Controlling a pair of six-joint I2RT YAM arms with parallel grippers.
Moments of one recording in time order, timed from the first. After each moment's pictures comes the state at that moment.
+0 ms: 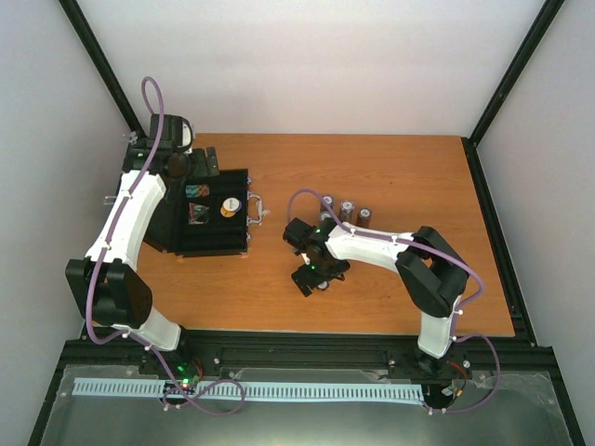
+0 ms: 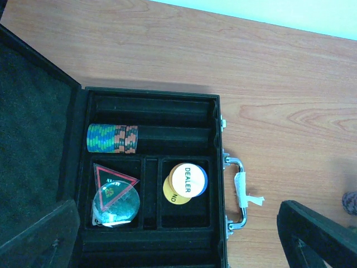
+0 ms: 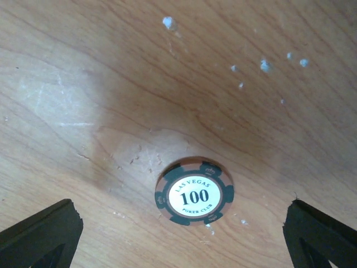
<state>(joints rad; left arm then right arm) -0.07 1.55 1.55 -0.83 0.00 -0.24 0.91 1.85 1.24 -0.92 0.00 0.29</state>
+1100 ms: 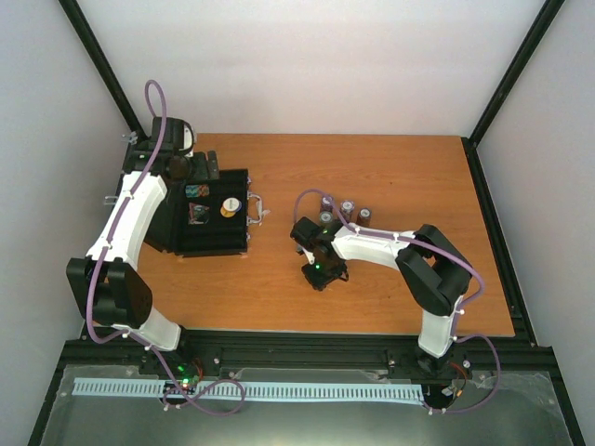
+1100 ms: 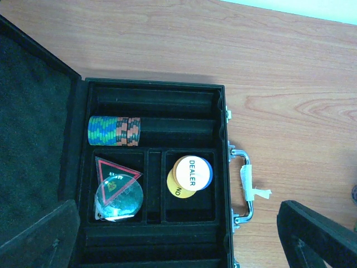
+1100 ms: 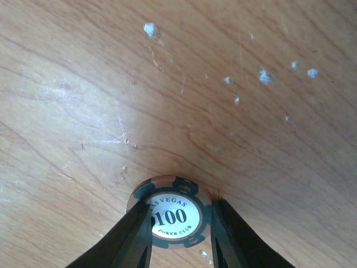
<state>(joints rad) -0.07 1.55 1.52 -0.83 0.00 -0.22 0.86 1.84 1.16 -0.81 -0.07 0.25</state>
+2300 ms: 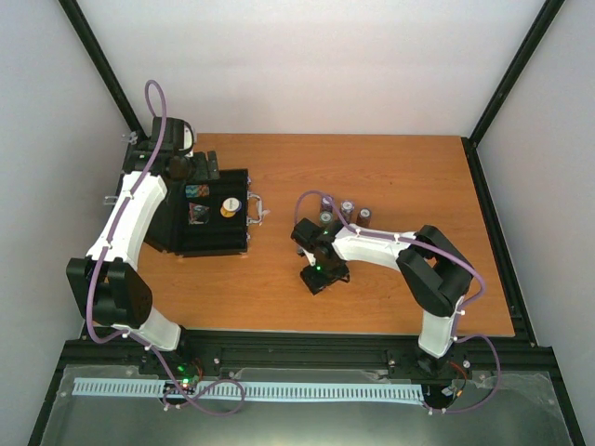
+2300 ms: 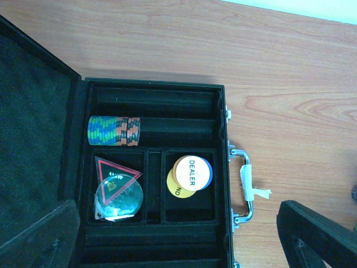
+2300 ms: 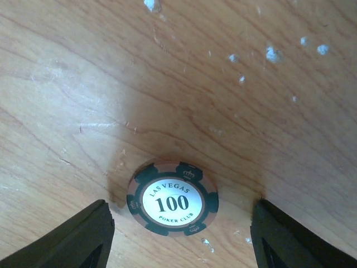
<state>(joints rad) -0.07 1.55 1.52 -0.83 0.00 -0.22 0.86 1.84 1.15 -0.82 -0.08 0.25</state>
